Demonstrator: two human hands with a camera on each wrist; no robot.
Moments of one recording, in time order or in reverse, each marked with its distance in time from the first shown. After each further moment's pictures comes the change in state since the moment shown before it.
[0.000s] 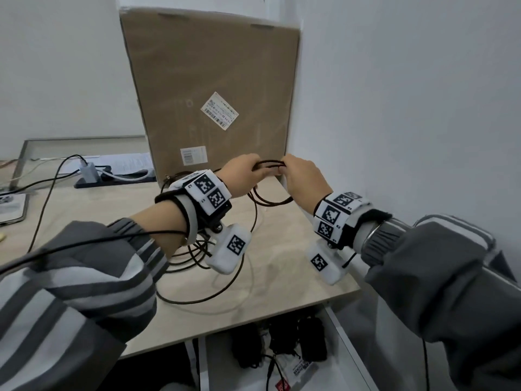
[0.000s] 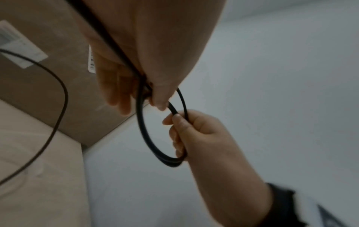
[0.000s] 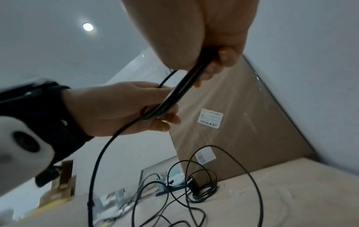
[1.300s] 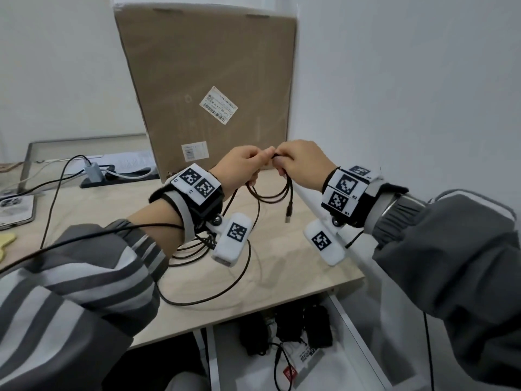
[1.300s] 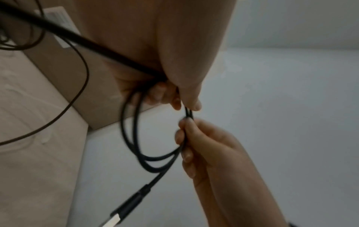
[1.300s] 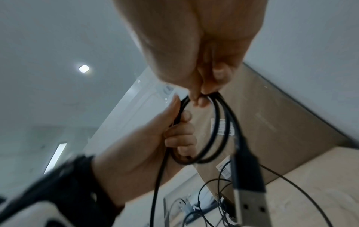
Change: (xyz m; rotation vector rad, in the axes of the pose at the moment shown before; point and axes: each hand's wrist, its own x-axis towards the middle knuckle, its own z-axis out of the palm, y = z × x) left_hand -0.012 -0.005 0.007 -0.654 0.043 0.002; right_hand 0.000 -0.013 -0.030 0.167 -0.107 -0.030
